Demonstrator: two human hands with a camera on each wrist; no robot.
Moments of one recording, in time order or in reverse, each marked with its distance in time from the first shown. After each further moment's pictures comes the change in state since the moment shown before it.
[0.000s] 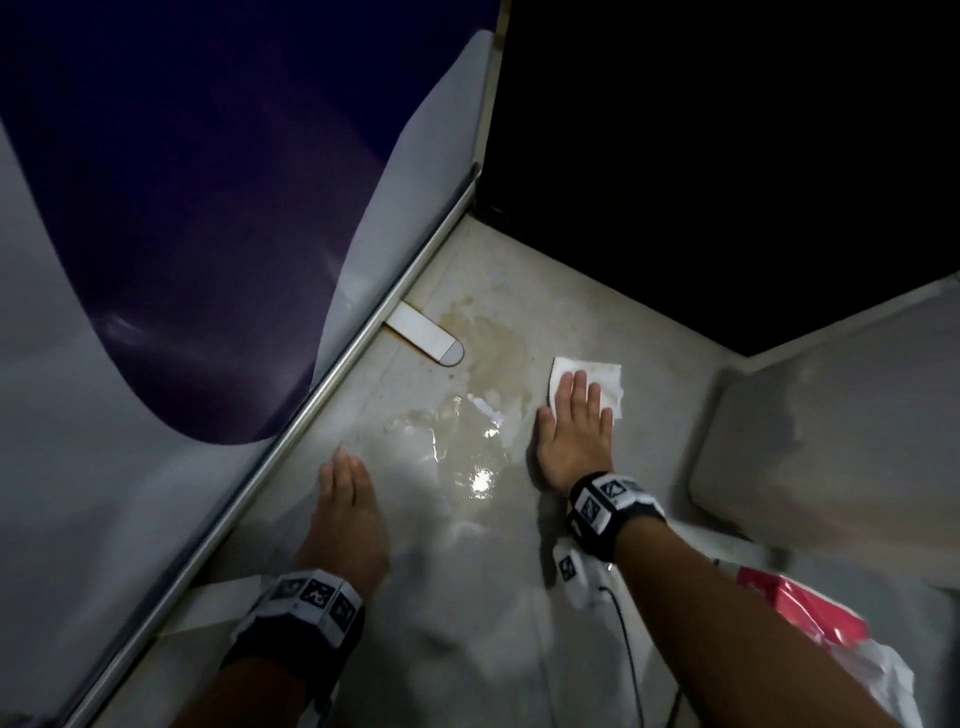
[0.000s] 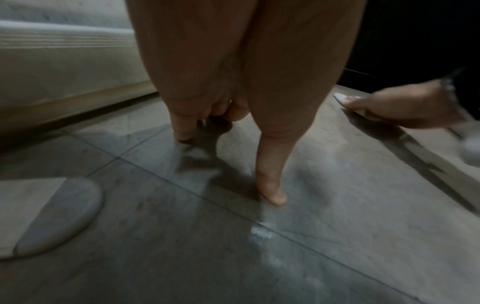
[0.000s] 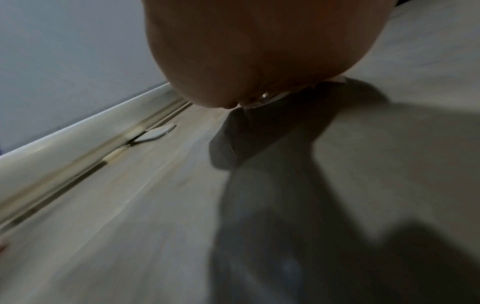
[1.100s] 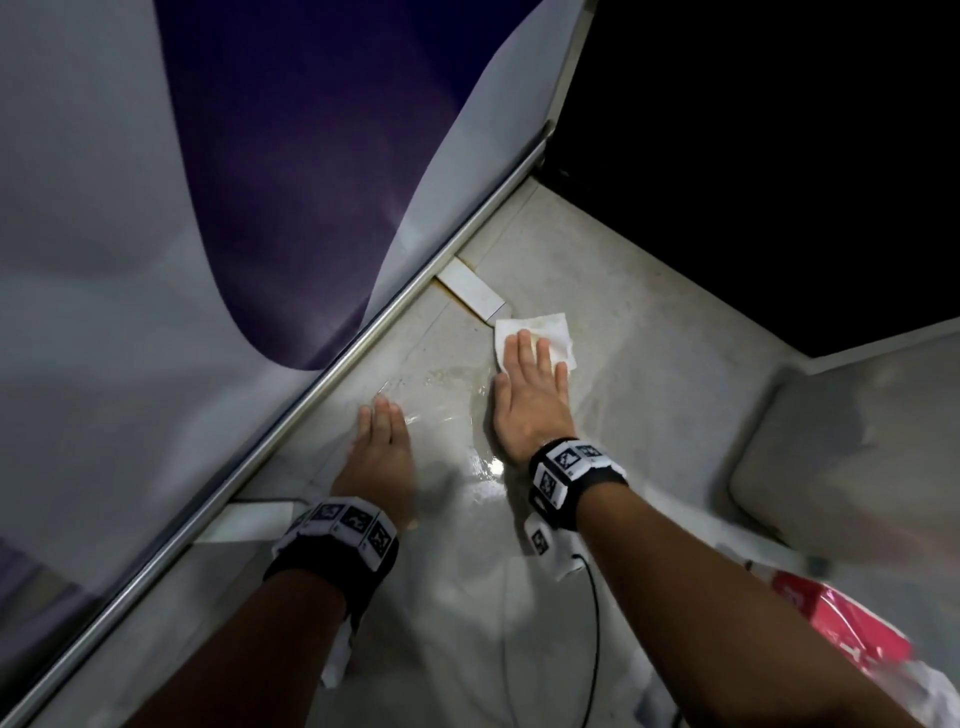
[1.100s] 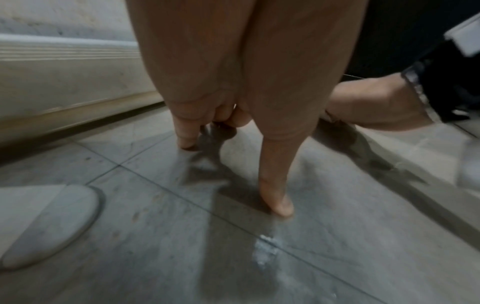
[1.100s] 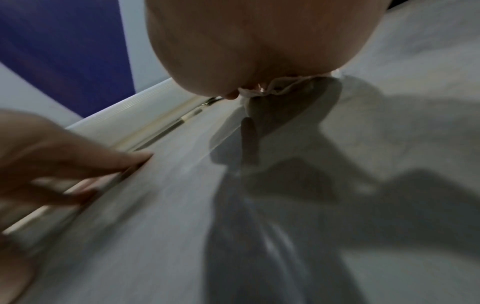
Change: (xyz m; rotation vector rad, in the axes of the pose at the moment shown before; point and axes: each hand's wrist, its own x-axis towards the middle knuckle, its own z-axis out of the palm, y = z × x) left_hand 0.012 -0.007 0.008 0.284 -0.061 0.041; right_hand -0.014 -0.077 0.029 -0.020 -0.030 -0.347
